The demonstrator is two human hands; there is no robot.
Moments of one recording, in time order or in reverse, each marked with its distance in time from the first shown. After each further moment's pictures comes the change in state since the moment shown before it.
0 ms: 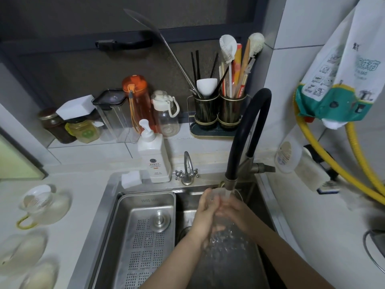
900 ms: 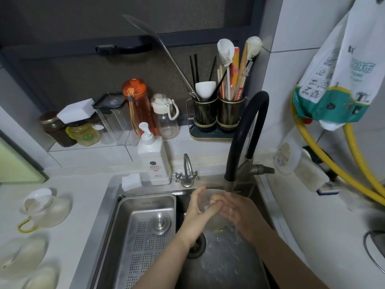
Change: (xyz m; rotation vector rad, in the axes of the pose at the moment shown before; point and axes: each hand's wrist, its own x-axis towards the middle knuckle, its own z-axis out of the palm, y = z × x) left_hand -0.007 0.016 -0.022 0.272 -0.015 0.209; right_hand -0.001 -0.007 -0.003 0.366 0.082 -0.019
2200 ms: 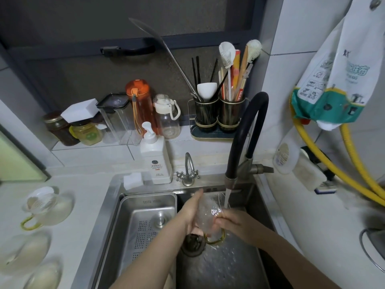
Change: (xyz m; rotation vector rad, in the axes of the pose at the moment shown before) left_hand 0.021 0.005 -0.019 -0.206 -0.077 -0.572; right_hand -0.021 0.009 -0.006 -0.967 -0.316 -0.191
